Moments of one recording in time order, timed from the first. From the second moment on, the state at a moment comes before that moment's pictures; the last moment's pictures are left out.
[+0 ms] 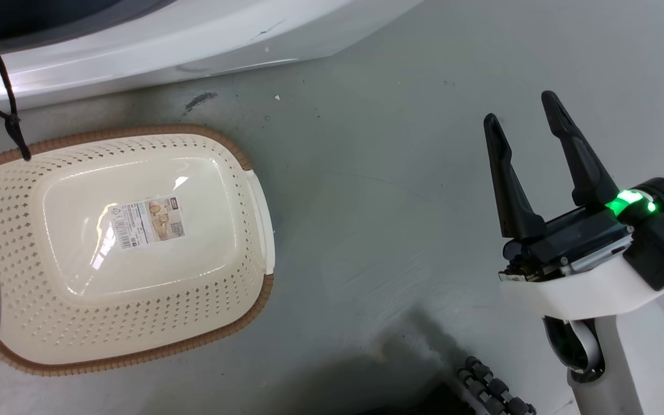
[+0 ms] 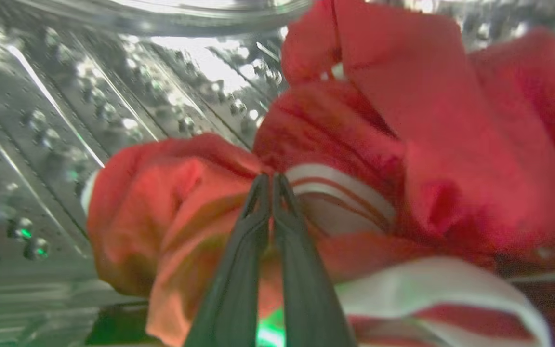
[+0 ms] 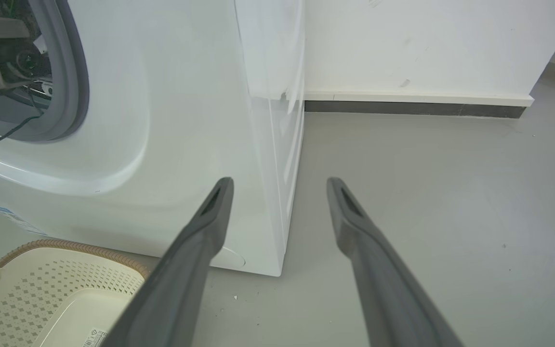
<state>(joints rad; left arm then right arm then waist) -1.53 0.36 -0.18 1.04 -0.05 0.10 0.32 -0.33 -0.13 0.23 -0.11 0.22 0.13 -0.26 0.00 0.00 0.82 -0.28</state>
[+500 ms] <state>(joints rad) -1.46 0.36 -0.17 0.93 -0.09 0.12 0.02 -0.34 -0.14 0.20 -0.10 0.23 0.13 -0.26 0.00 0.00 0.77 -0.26</state>
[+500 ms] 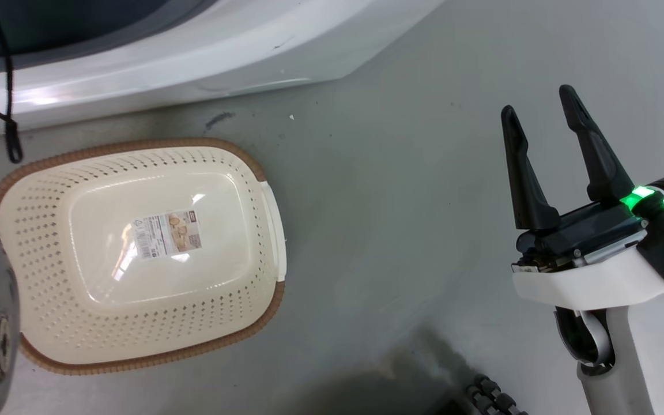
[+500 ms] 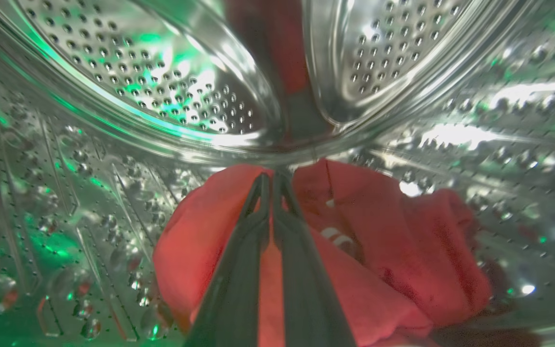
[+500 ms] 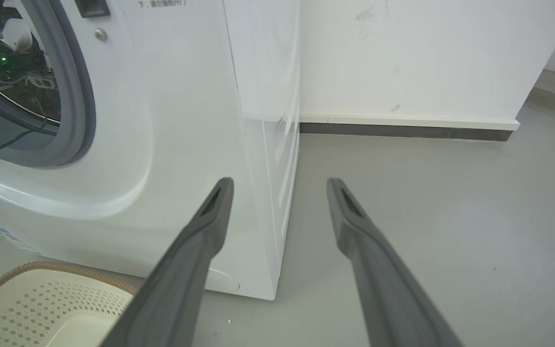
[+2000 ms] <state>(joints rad) -0.47 0.16 -0.02 0.36 -0.16 0.02 -0.26 -0.04 -0.05 0.04 -0.06 0.10 0.13 -0.19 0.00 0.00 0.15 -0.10</state>
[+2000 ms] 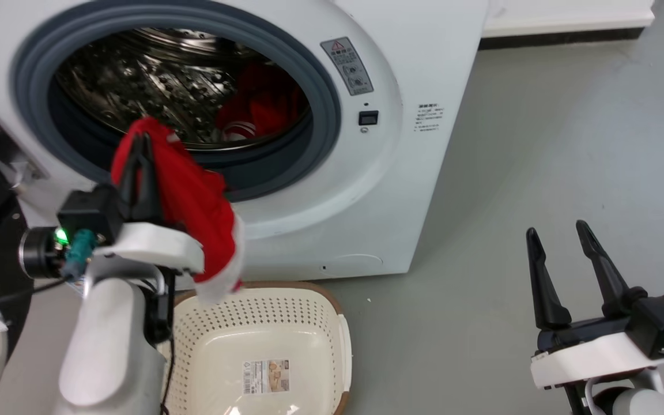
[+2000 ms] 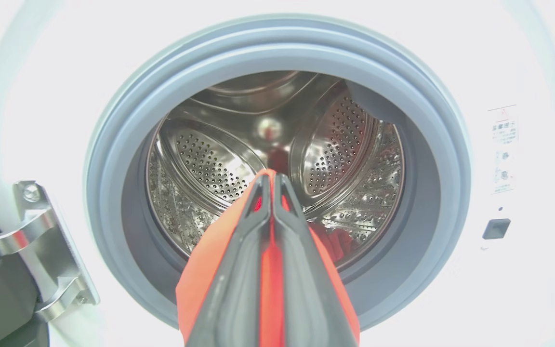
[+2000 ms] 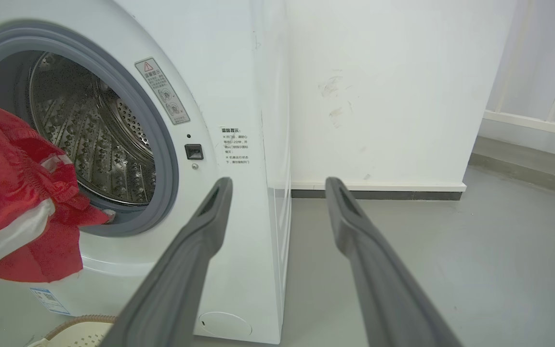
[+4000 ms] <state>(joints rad) -0.71 0.08 -0.05 1.12 -0.32 0.09 -0.26 -0.31 -0.18 0.14 -0.11 0.21 0.13 -0.24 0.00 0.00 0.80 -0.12</state>
